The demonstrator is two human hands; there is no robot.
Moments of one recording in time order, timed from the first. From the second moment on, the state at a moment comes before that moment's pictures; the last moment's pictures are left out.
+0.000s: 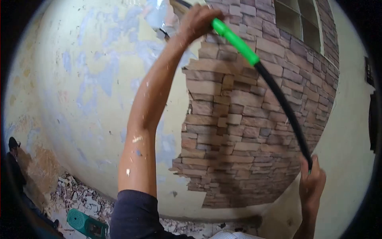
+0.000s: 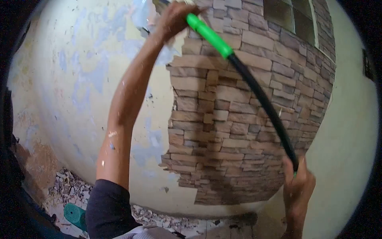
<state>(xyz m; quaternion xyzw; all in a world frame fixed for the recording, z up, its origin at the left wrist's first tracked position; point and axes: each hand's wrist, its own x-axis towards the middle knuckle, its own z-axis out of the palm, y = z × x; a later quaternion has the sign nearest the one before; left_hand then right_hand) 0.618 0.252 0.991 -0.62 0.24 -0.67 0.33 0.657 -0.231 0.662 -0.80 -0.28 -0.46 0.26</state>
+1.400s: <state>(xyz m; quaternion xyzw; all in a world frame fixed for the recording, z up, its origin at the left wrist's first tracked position) 0.584 0.227 0.850 -0.58 0.21 -0.75 0.24 0.567 -0.209 0.485 -0.70 -0.43 0.01 0.57</state>
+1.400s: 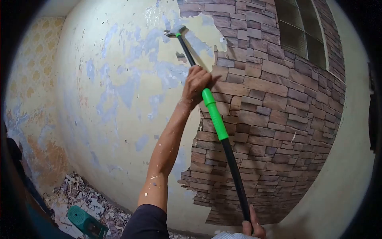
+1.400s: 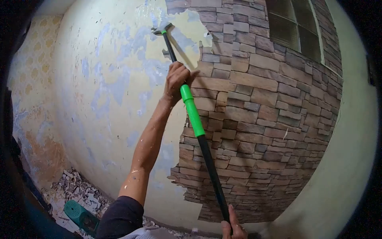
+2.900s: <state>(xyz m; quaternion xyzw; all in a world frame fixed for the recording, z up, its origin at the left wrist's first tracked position) 0.523 0.347 0.858 -0.68 0.07 -0.59 0.43 0.603 -0.074 0.533 -0.69 -0.50 -0.02 0.53</state>
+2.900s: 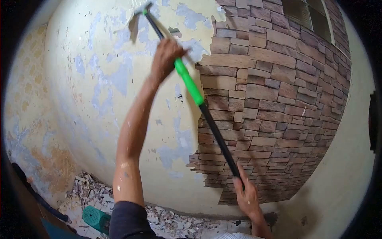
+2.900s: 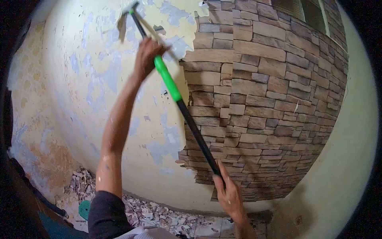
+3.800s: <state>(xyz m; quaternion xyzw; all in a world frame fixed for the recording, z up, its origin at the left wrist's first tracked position) 0.643 0.168 0.688 -0.67 0.14 -0.68 0.25 0.638 -0.250 0.383 -0.81 -0.31 -0.03 0.49</state>
